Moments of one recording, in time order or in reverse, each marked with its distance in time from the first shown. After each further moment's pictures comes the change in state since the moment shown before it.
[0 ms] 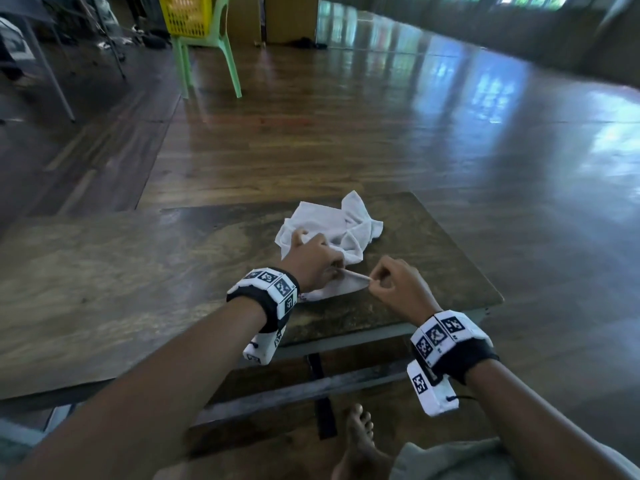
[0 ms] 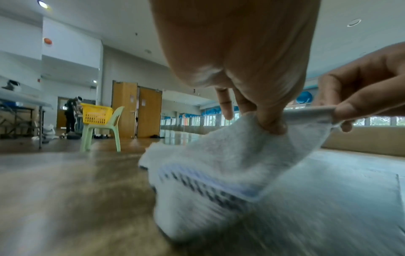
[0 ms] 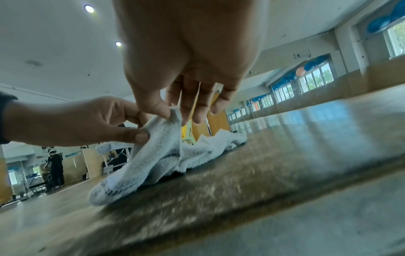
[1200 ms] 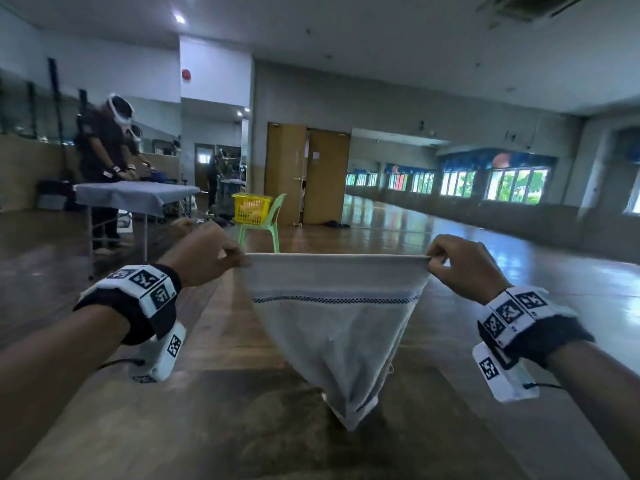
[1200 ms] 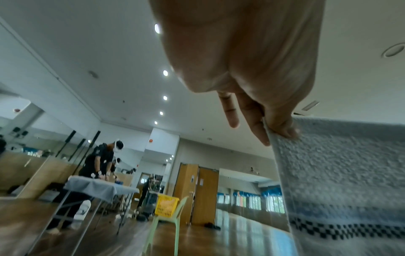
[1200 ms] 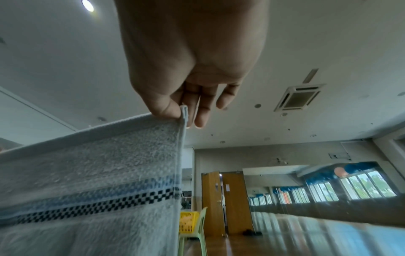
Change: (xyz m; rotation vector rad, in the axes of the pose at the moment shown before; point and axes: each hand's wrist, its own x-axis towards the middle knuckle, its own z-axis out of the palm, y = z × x) left_hand -0.133 -0.140 -0.323 0.117 0.612 -0.108; right_hand 0.067 -0.202 -0.251 -0.297 0.452 -0.357
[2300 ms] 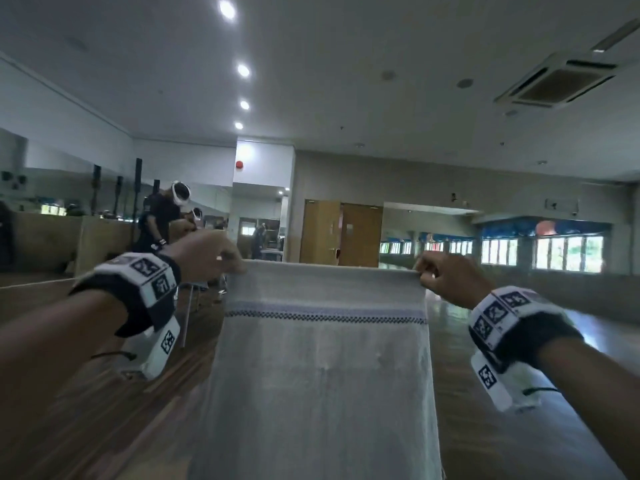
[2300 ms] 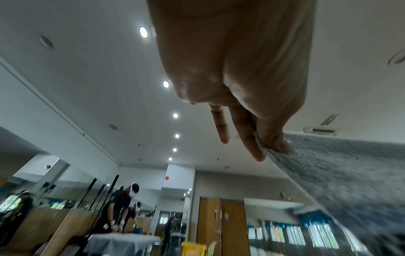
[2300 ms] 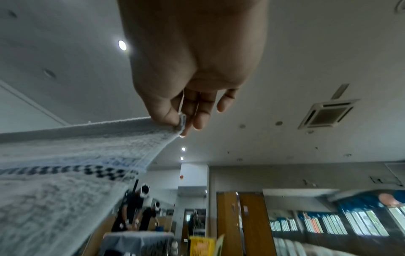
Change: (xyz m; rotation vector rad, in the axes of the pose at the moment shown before) left_hand 0.023 -0.032 -0.152 0.233 -0.076 -0.167; right_hand 0.094 -0.071 -0.048 -0.024 0.051 -0.189
